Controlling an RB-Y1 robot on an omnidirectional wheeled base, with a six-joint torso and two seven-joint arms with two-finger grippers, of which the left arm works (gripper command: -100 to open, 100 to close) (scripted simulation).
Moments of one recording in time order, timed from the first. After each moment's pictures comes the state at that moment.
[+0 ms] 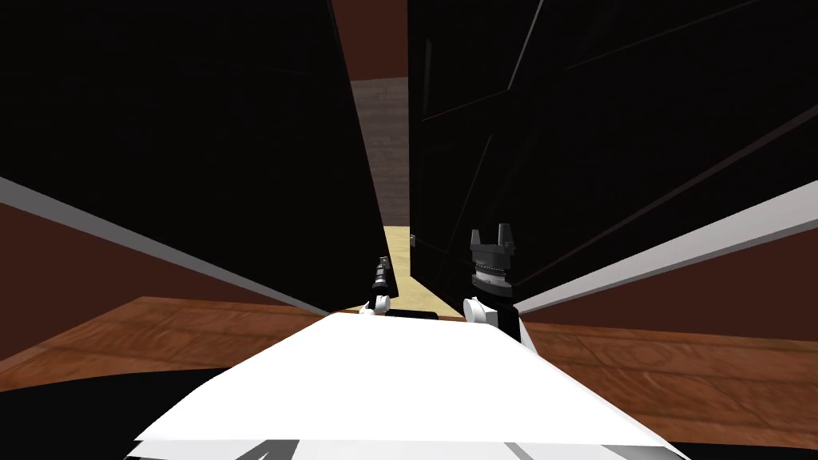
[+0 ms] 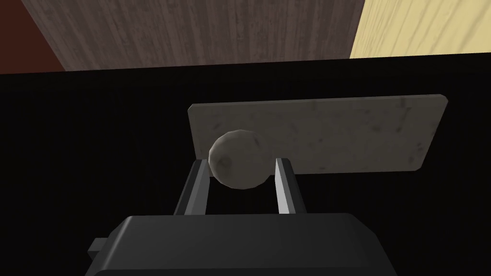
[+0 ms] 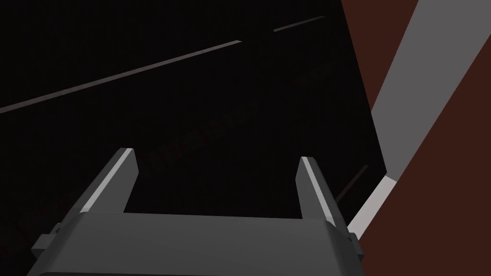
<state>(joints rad) -0.14 -0.03 -0.05 -0.62 0.40 -0.88 -0.32</state>
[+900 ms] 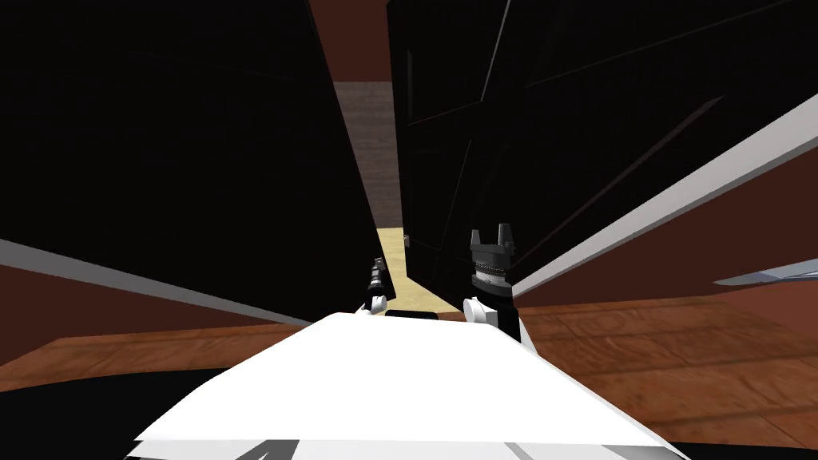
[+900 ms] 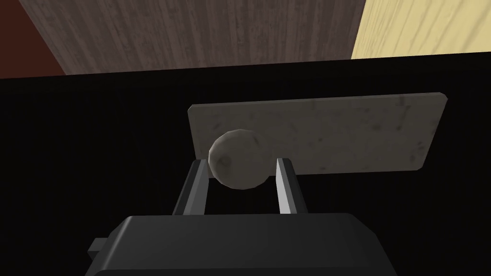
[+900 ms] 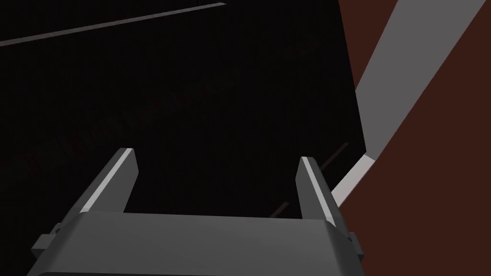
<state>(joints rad) -0.13 -0.01 -0.01 -0.60 0.44 -0.90 -0.32</state>
